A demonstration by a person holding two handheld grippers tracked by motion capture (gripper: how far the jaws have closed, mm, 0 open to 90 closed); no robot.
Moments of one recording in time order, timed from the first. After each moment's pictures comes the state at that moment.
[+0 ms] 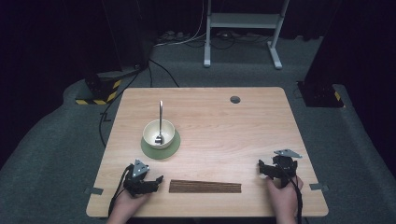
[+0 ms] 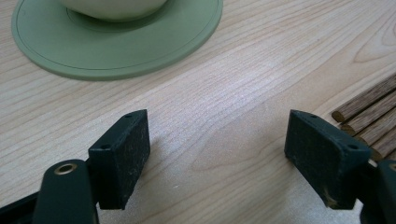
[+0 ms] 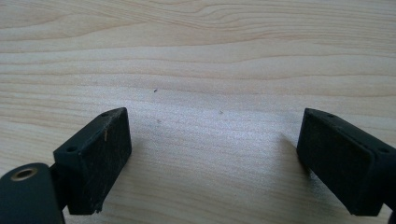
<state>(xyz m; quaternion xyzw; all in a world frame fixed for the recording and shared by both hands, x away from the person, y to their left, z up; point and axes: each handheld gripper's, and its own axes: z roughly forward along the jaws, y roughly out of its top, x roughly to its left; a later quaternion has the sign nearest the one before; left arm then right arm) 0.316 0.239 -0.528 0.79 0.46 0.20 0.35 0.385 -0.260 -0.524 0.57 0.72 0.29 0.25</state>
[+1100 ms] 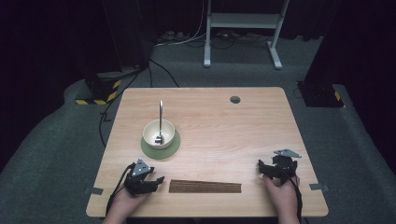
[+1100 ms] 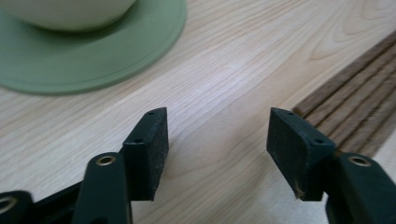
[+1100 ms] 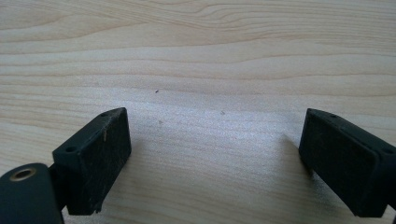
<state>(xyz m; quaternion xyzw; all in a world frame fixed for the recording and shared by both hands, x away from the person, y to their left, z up) 0.316 0.236 -0.519 0.82 0.41 0.16 0.37 0.385 -0.258 -0.525 0.58 0.72 0.29 0.25</state>
